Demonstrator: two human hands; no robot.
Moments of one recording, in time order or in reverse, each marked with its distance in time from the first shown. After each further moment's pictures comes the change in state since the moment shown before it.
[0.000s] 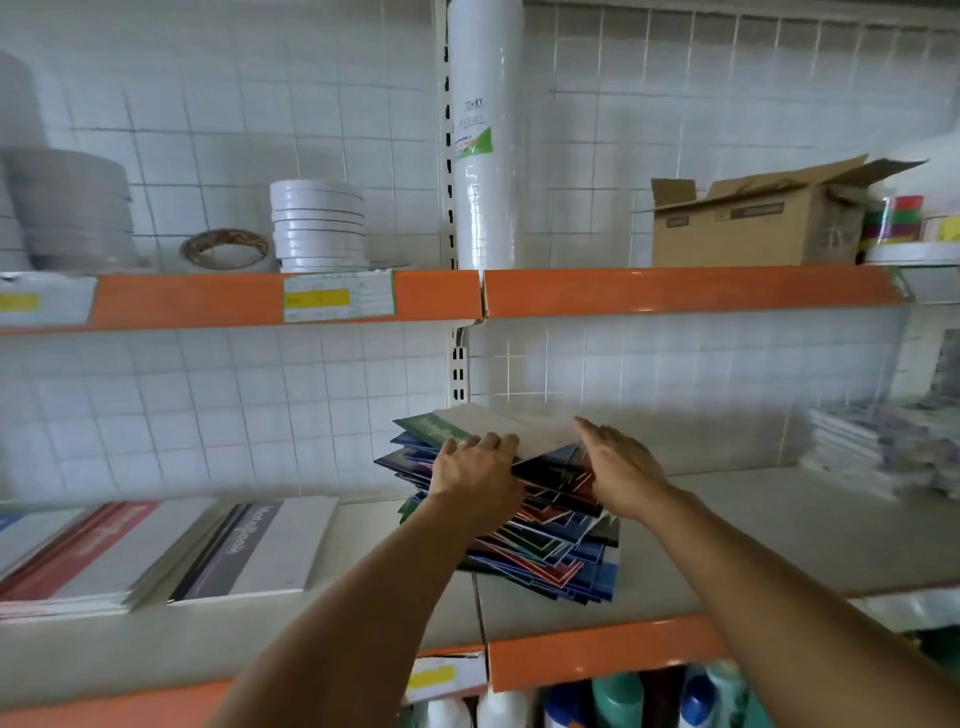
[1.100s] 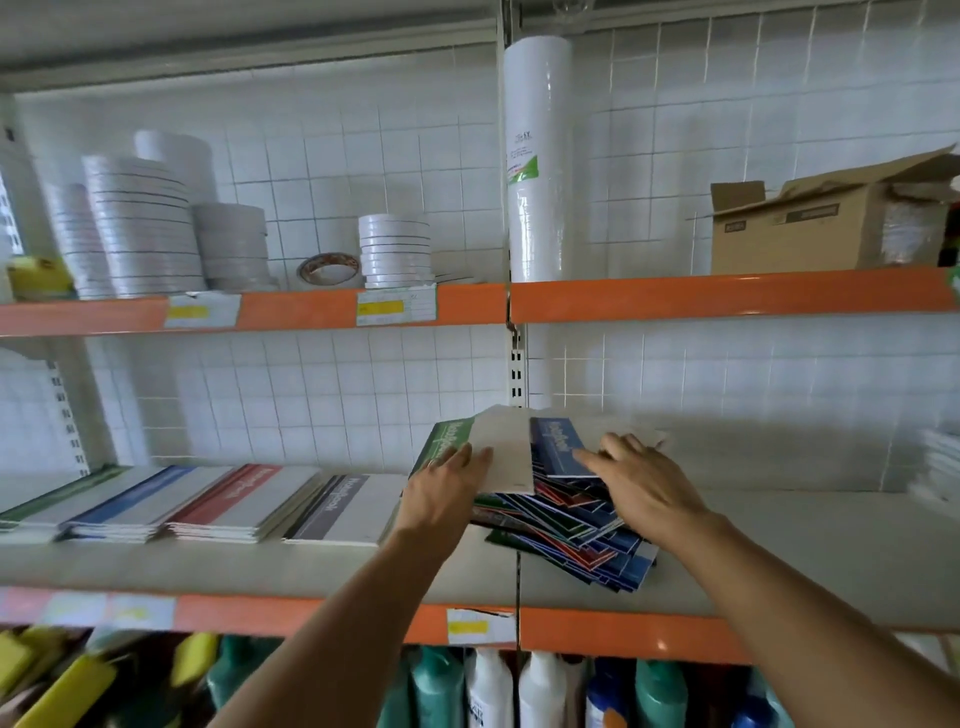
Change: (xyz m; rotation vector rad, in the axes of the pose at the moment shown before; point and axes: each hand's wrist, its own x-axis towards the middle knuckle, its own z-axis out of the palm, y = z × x) left_hand -0.089 -0.016 -0.017 0.115 0.118 -0.221; right_hand -0.033 0.002 -0.007 -0.180 0.104 -0.423
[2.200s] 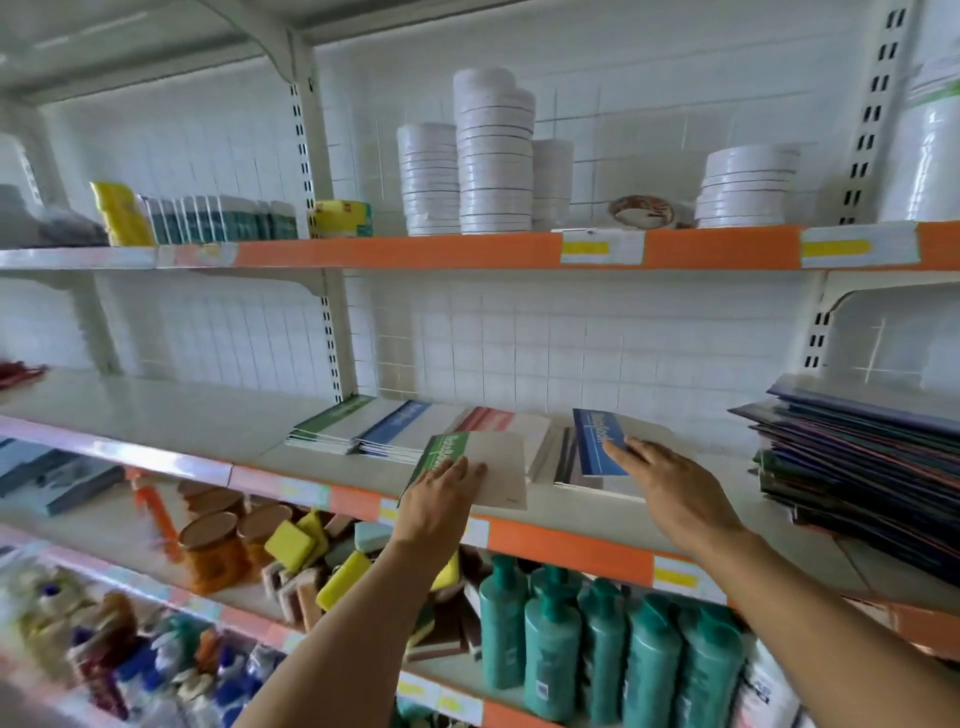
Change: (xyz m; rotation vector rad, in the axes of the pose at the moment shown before) left_hand -0.173 -0.333 0.004 -0.001 -0.110 -0.244; right_hand 0.085 -0.333 0.010 0.122 -0.077 -0.094
